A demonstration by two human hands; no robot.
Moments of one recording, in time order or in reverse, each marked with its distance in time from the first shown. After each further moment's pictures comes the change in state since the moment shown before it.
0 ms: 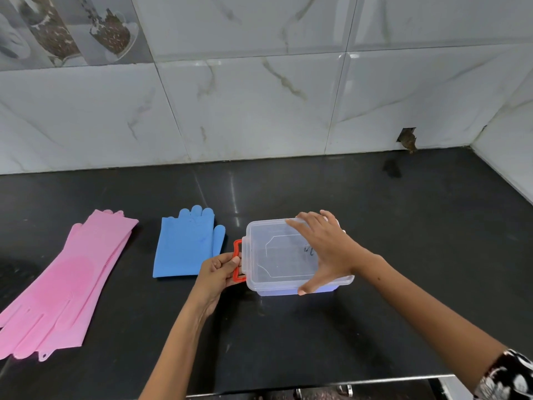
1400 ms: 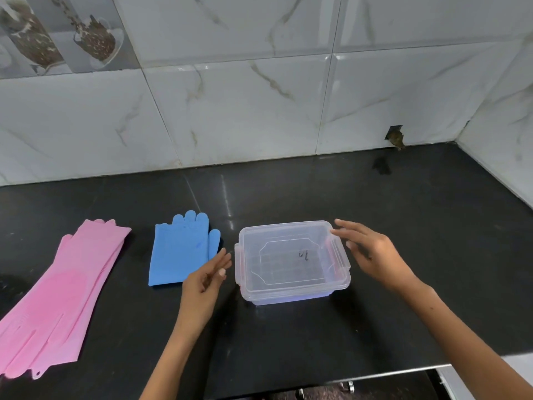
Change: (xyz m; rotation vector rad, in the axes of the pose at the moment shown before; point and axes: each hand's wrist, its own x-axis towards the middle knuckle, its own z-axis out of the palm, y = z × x) left_hand -0.042 0.003 -0.014 0.417 0.052 0.394; right_hand -0.075 0.022 -0.003 0.370 0.436 0.231
